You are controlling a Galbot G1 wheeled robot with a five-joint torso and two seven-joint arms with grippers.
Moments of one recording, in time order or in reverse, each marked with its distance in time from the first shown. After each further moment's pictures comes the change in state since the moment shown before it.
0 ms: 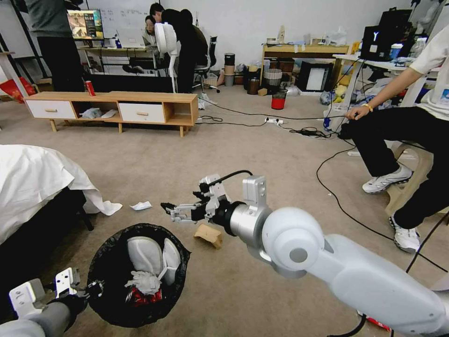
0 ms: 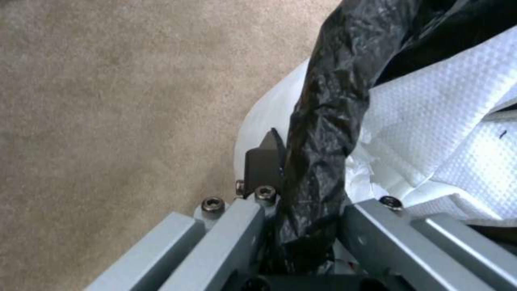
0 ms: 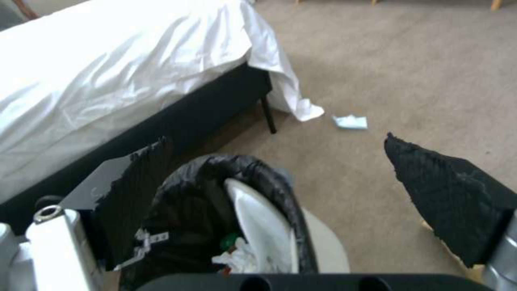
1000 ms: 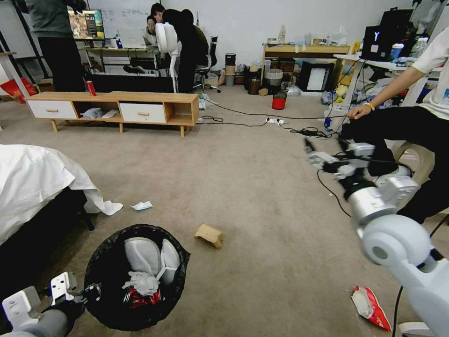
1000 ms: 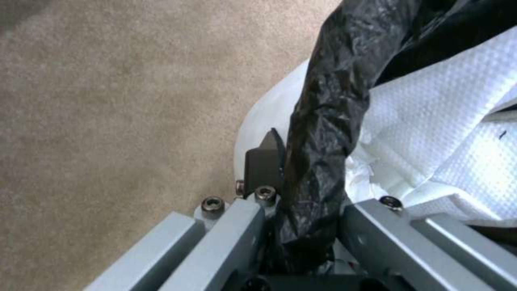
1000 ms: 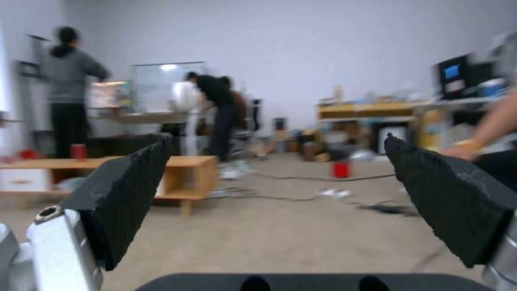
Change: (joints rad) left arm 0.035 -0.083 -0.030 -0.041 0.104 0.000 0.054; right arm -0.671 -0.285 0.888 -0.103 -0.611 0.455 -0.242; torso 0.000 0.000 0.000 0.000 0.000
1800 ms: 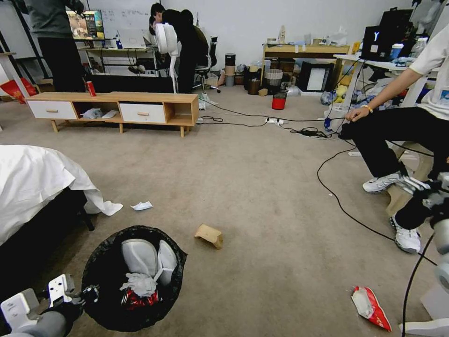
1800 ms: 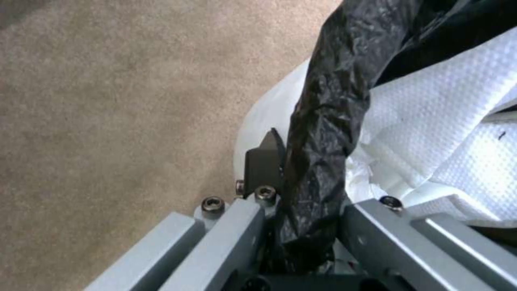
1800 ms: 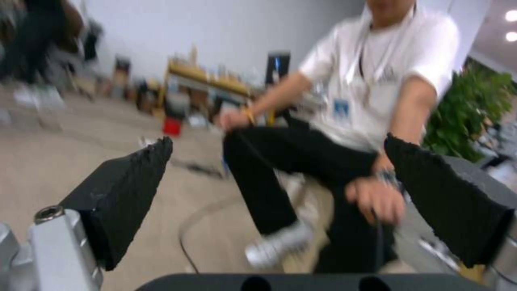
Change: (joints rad) left arm -0.013 -0.009 0.007 0.032 0.015 0.000 0.009; right arm -0.466 -0.007 0.439 -0.161 -0.341 0.012 0.026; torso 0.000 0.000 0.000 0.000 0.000
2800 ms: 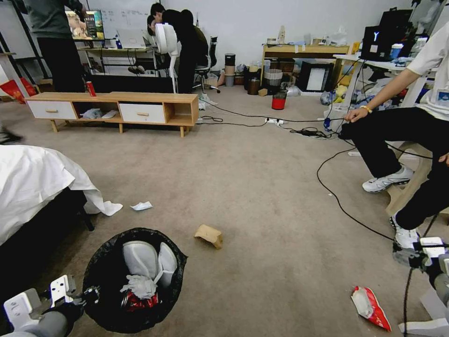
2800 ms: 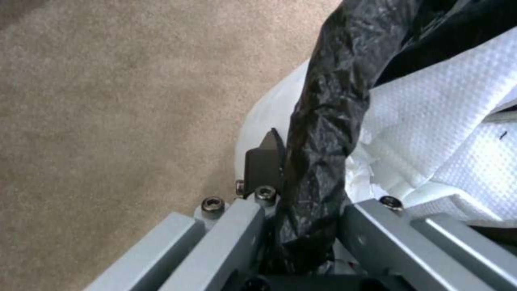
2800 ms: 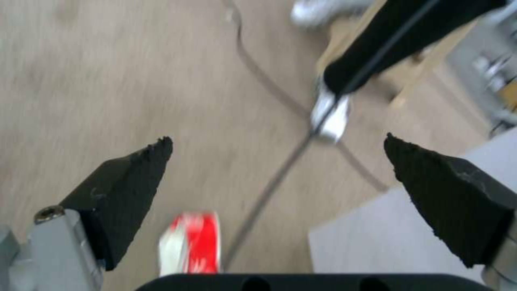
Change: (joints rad) left arm 0.005 0.018 0.002 0.010 -0.001 0.000 0.007; right arm -0.179 -0.038 0.001 -0.005 0.179 -0.544 -0.094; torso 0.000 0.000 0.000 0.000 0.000
